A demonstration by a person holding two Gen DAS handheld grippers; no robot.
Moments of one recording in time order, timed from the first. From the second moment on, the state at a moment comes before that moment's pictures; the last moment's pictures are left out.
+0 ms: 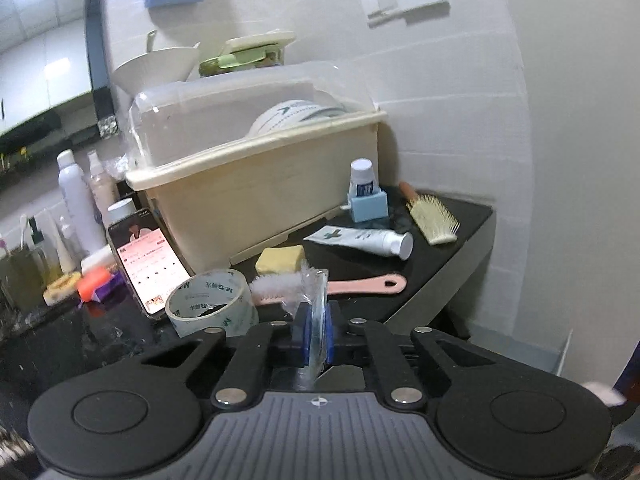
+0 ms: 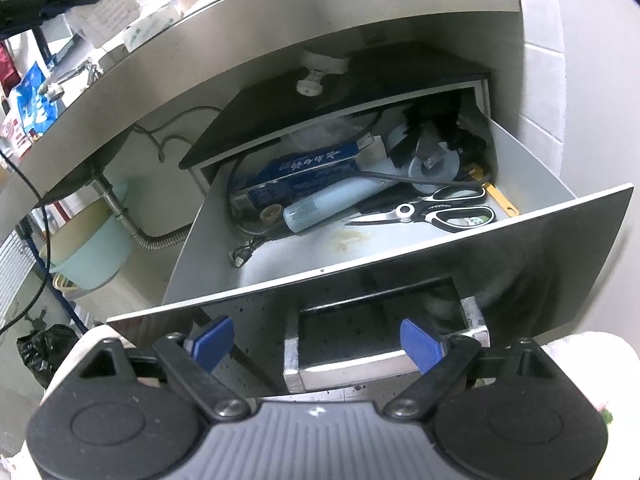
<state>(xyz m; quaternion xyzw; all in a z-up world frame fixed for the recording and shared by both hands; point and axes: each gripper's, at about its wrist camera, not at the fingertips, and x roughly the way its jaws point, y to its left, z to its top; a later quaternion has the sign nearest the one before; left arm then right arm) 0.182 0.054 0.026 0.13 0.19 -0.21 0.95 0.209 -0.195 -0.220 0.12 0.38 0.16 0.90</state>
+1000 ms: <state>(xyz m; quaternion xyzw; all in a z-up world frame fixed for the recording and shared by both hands) 0.182 -0.001 -0.101 0.16 0.33 -0.25 0.89 0.204 -0.203 -0.217 0.13 0.37 0.16 0.91</state>
